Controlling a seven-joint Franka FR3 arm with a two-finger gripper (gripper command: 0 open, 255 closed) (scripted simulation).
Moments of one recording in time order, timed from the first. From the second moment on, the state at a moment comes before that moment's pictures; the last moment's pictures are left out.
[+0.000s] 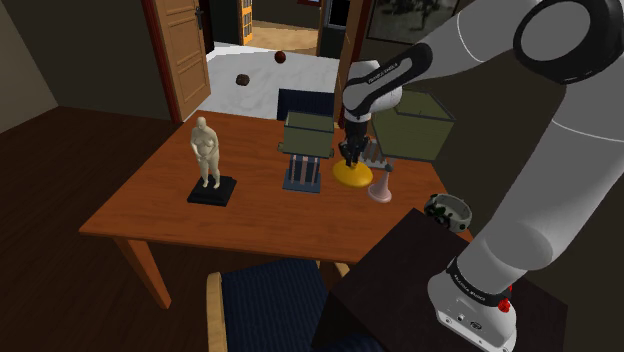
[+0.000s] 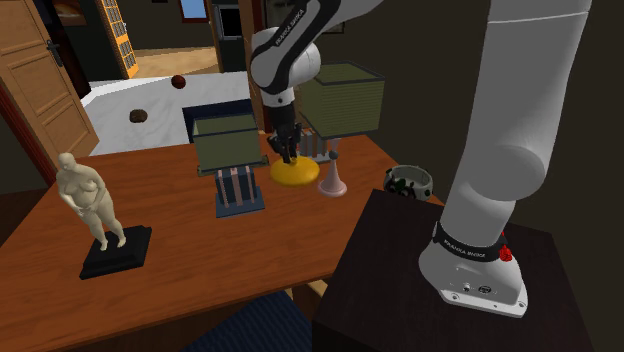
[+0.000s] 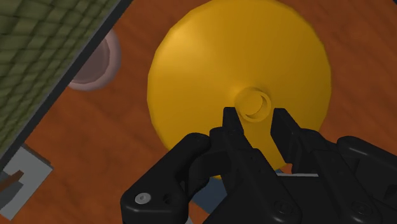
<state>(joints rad) -0.10 0.15 -0.10 -2.22 -0.01 2.21 -0.08</state>
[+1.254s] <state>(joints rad) -0.32 -0.13 -0.31 -2.49 -0.15 2.22 -0.40</state>
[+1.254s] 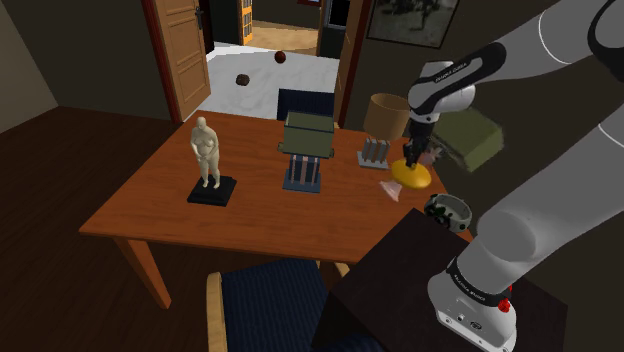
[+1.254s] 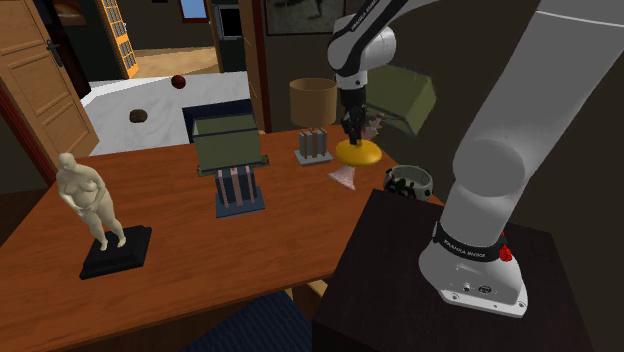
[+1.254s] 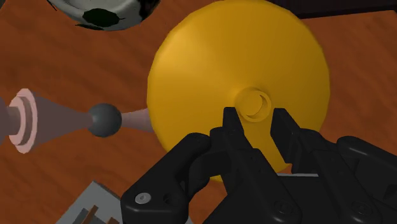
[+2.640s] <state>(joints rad) -0.54 -0.11 -0.61 -2.42 -0.26 2.24 -0.86</state>
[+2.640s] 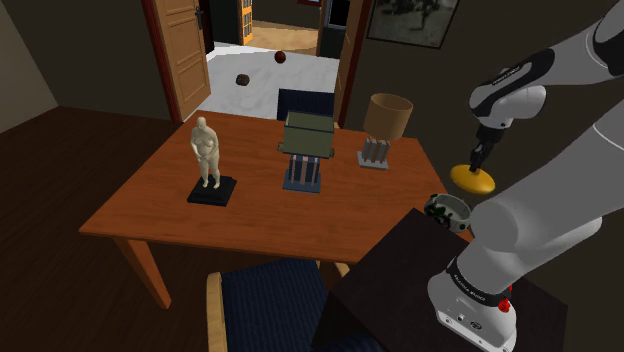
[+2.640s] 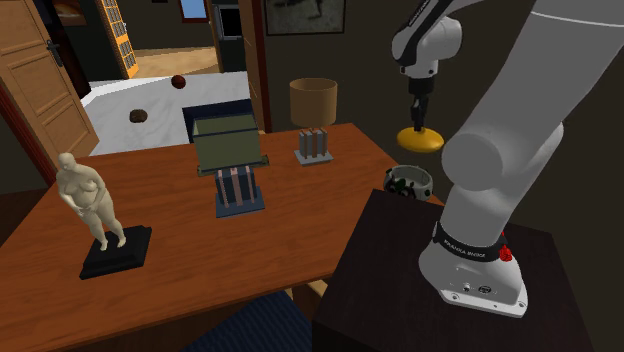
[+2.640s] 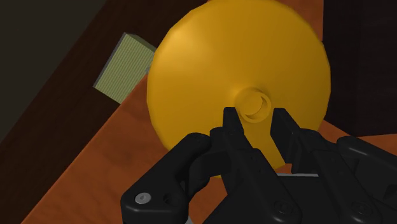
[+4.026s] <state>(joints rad) -0.55 0.15 -0.60 -2.48 -0.09 2.53 -0.96</state>
